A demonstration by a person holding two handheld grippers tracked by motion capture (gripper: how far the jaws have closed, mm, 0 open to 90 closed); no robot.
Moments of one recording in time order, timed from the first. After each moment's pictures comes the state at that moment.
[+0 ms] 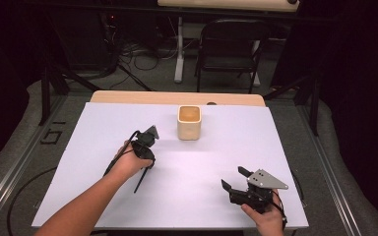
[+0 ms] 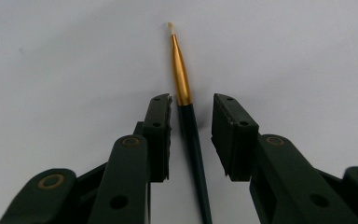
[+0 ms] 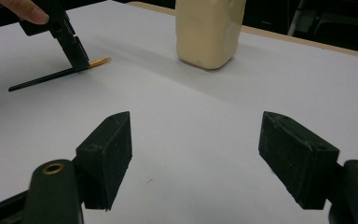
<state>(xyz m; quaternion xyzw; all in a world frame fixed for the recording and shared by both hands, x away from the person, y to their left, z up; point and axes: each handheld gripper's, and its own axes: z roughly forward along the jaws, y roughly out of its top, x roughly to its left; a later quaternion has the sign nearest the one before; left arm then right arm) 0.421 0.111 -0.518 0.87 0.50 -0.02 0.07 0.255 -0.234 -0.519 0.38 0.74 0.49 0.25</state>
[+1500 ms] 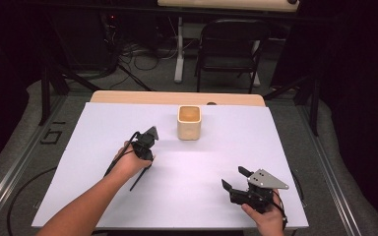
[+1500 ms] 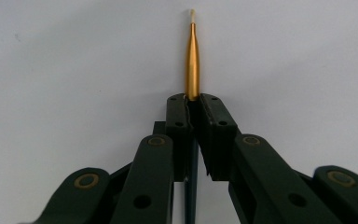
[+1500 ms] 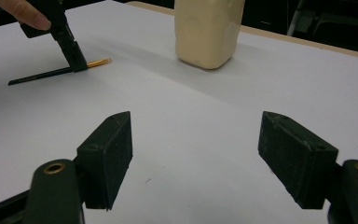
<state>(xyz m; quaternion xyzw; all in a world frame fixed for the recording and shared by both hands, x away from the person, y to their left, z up) 0.423 0.111 -0.523 0.86 0.51 -0.02 0.05 0.255 -0.235 -0.519 0.38 0.74 0.49 0.26</state>
